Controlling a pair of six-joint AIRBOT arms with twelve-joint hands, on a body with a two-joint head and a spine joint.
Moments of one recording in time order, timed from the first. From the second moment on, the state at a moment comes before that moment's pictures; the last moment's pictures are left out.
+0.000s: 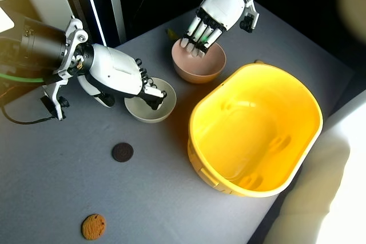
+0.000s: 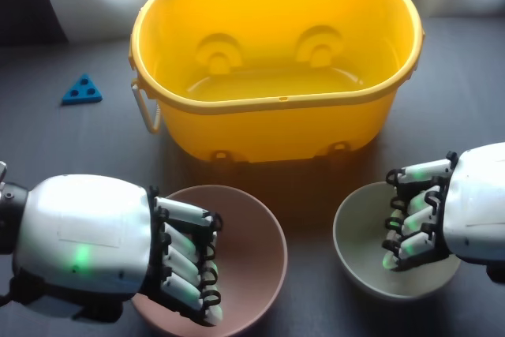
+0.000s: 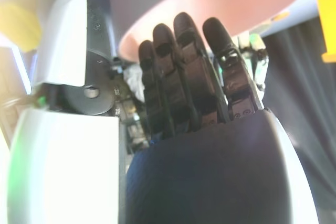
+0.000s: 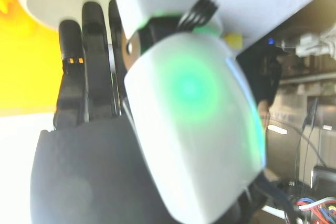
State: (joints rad) left arm 0.45 -0.87 1.08 1.36 -0.91 -0.02; right arm -0.34 -0.76 0.80 -1.37 0.29 0.00
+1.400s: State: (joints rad) left arm 0.49 -0.94 1.18 1.31 -0.91 0.01; right arm -0.38 -0.88 0.87 -1.36 0.29 -0.05
